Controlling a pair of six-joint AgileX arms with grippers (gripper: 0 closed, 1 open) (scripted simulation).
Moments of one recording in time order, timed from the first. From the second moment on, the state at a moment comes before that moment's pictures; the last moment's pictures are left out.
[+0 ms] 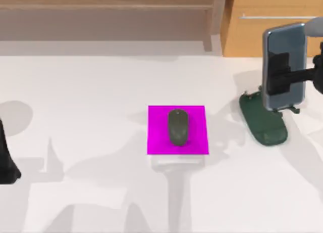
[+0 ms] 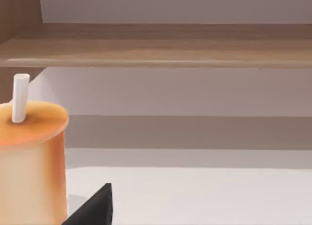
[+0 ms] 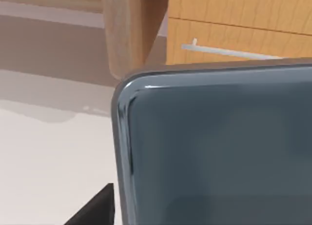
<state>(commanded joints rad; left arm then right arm) 0.00 0.00 0.00 0.00 0.00 0.00 0.35 1.26 0.66 0.19 0.13 0.06</state>
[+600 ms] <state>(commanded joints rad) 0.00 0.00 0.00 0.00 0.00 0.00 0.40 1.23 0.64 0.13 0.18 0.08</state>
